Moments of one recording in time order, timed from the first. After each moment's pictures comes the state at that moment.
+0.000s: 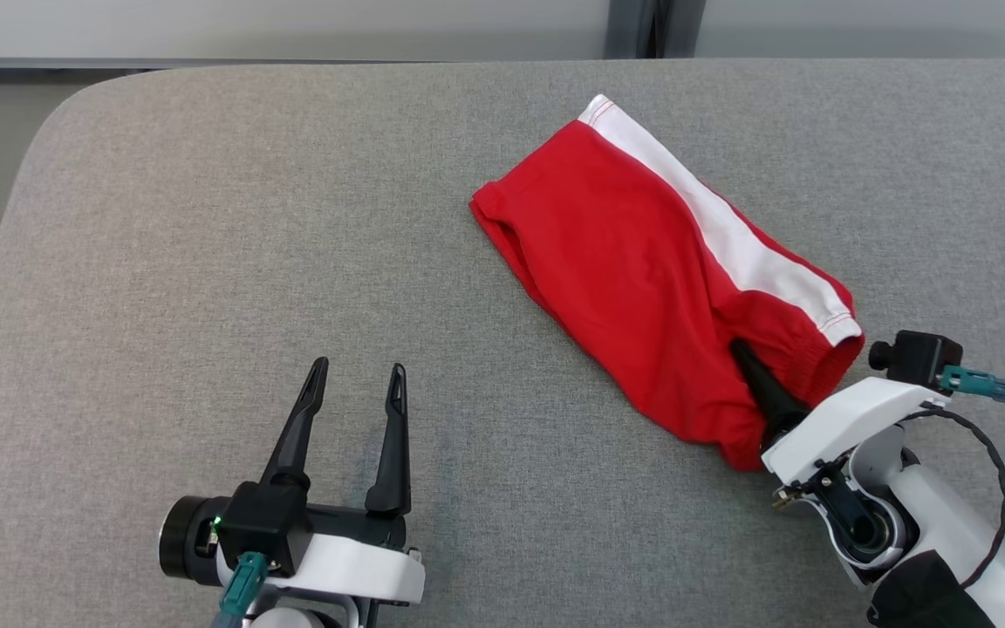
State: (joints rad) left arm -0.07 0.05 -0.32 0.04 -0.20 0.17 -0.26; right arm -0.49 -0.22 0.50 0.60 1.15 0.13 -0.03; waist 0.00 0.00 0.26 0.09
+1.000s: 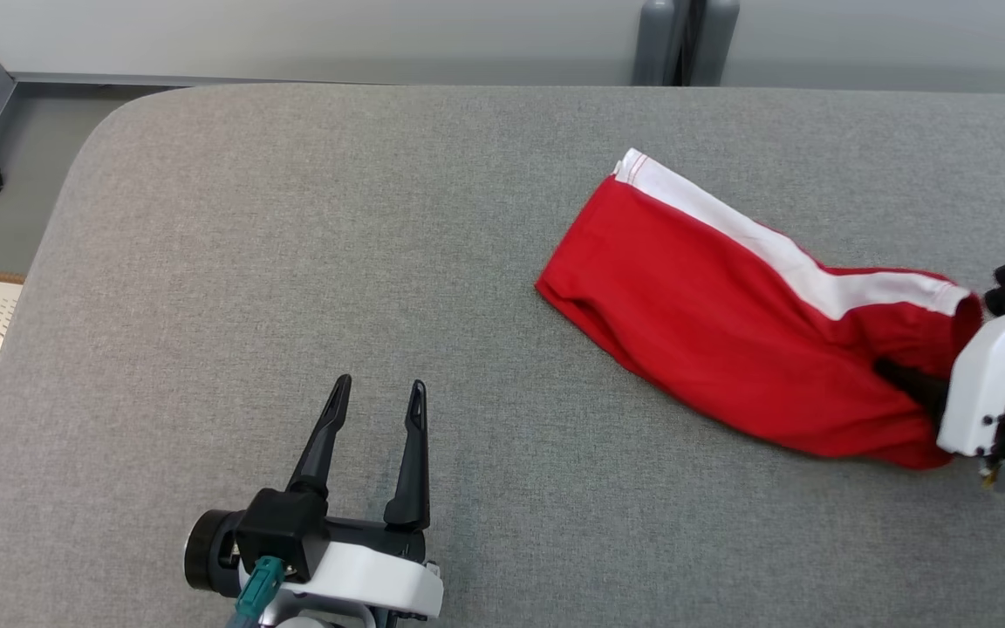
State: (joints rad) left arm -0.07 0.05 -0.37 0.06 -0.28 0.19 -0.26; right arm -0.65 -0.62 0.73 0.58 1.19 0.13 0.42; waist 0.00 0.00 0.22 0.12
